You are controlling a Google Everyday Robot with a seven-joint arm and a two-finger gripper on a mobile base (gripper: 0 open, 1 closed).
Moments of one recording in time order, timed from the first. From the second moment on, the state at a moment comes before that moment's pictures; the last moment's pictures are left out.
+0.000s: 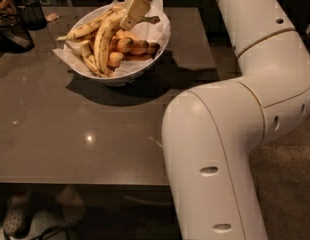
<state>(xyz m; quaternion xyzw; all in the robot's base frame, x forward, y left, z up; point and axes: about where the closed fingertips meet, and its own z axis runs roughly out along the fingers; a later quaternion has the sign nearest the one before) 0.715 0.053 0.992 -0.68 0.64 0.15 0.31</state>
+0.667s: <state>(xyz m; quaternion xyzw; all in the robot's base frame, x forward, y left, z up) 0.711 0.053 0.996 -0.67 0.64 0.17 0.32</state>
